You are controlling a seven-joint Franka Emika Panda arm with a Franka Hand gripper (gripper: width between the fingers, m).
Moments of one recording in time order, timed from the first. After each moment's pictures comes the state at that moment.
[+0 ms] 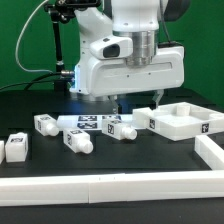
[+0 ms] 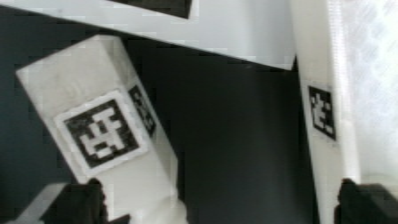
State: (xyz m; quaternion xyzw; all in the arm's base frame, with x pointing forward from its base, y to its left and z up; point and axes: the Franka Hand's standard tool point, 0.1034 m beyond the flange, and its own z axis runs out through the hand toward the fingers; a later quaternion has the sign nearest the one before) arm 0.408 0.071 0.048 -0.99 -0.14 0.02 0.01
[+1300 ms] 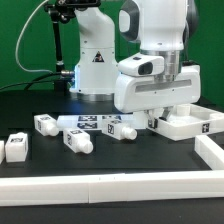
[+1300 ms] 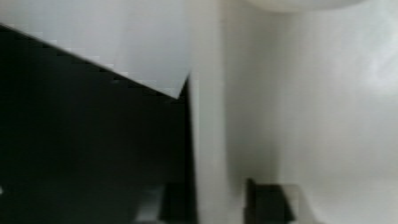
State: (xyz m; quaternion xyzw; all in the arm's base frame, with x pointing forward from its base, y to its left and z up) arm 0.400 0.102 0.008 -0.98 -0.19 0.01 0.00
